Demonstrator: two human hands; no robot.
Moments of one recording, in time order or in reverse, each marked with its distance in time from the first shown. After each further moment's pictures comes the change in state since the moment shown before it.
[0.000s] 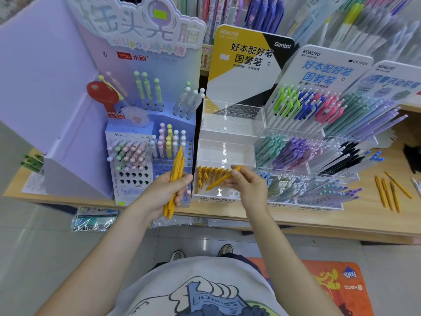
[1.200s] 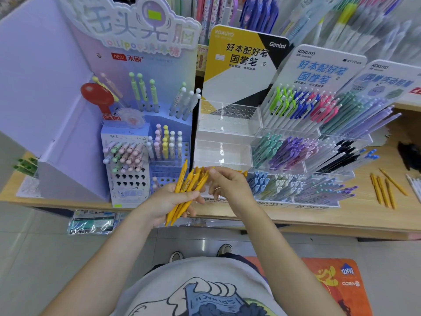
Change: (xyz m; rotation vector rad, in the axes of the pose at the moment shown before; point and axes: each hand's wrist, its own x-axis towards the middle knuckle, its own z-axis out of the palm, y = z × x) left_hand 0.000 -0.013 0.007 0.036 -0.213 -0.033; right_hand -0.008 -0.017 0.027 -0.051 -0.337 0.121
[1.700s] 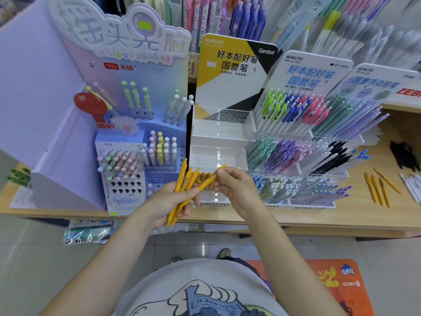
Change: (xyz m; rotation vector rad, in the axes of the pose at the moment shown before) left_hand 0.009 0.010 0.008 -0.035 -0.032 0.073; right_hand -0.002 -0.012 -0.020 0.303 0.041 0.023
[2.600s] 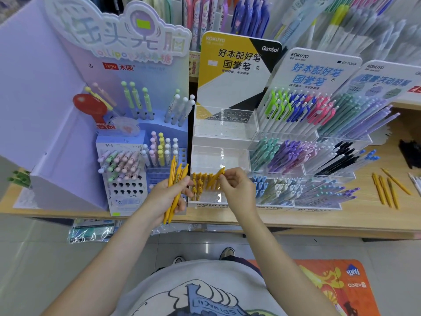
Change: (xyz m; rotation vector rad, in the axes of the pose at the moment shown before) left_hand 0.008 0.001 -0.005 -0.010 0.299 -0.014; right_hand 0.020 0.036 -0.014 -0.704 0.352 -0.320
